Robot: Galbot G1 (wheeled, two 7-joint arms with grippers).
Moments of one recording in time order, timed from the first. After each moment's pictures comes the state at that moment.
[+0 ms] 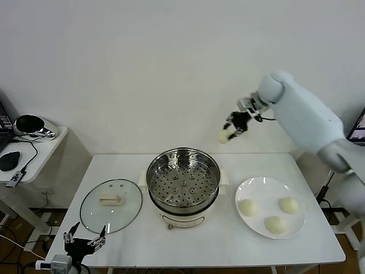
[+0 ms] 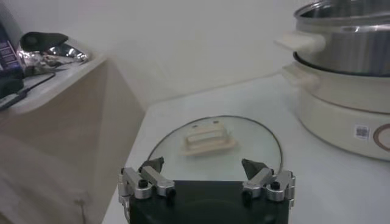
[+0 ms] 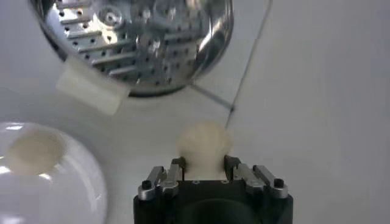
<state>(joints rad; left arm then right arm) 1.70 -1.36 -0.80 -2.09 -0.03 0.32 0.14 0.38 1.23 -0.65 0.76 -0.22 0.45 -1.27</state>
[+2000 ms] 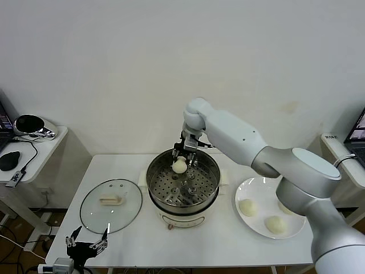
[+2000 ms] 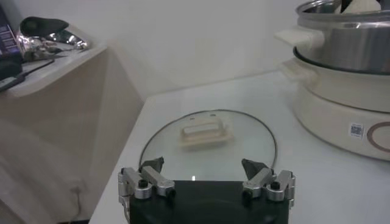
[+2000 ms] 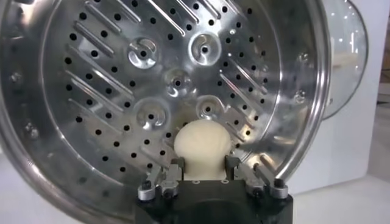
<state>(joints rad) 1.71 -1.40 -0.79 -2.07 -0.03 0.33 0.13 0.27 1.44 -0.82 0.80 -0.52 0.79 -1.15</state>
